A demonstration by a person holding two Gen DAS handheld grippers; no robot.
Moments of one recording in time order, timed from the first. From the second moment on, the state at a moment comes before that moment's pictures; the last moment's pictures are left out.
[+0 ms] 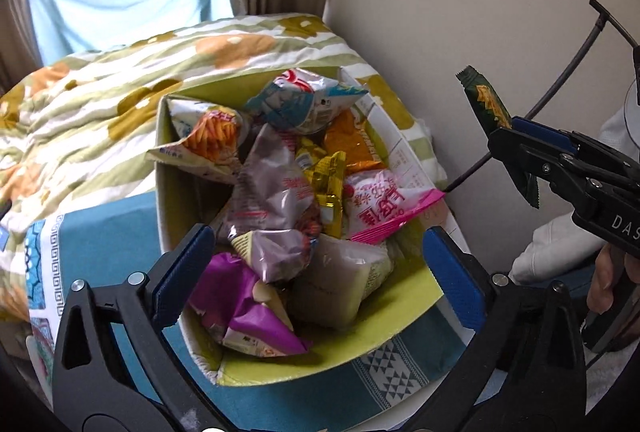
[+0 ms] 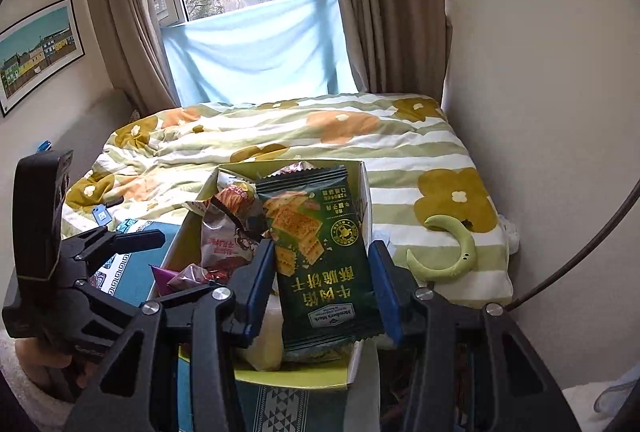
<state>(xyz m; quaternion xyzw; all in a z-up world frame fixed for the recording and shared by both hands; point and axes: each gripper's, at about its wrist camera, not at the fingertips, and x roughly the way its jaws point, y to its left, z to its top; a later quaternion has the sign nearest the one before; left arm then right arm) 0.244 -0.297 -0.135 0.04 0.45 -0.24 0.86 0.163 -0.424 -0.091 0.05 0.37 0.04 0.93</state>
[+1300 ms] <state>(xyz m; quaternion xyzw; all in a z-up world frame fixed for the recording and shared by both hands) 0.152 -0.172 -0.092 0.04 0.42 -0.13 0.90 0.151 -0.377 -0.101 0.11 0.41 0.04 0.91</state>
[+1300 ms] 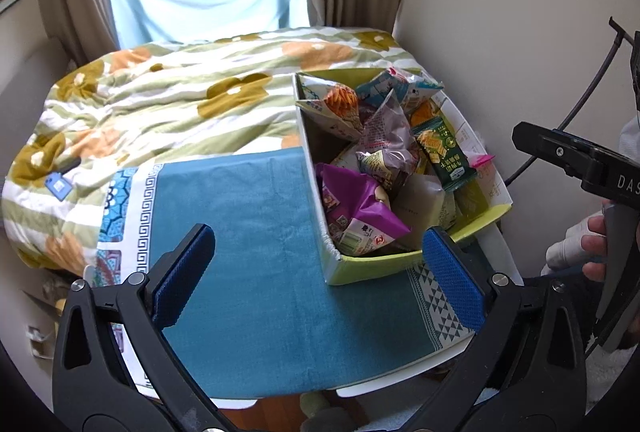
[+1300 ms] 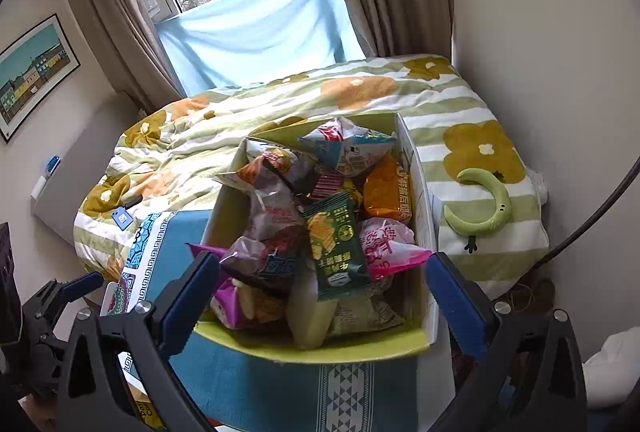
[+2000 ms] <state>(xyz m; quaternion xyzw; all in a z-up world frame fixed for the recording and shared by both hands) -0.006 -0.053 -0.007 0.03 0.26 -0.04 0.96 -0.012 -0.248 -0.036 0.01 0.29 -0.03 0.96</state>
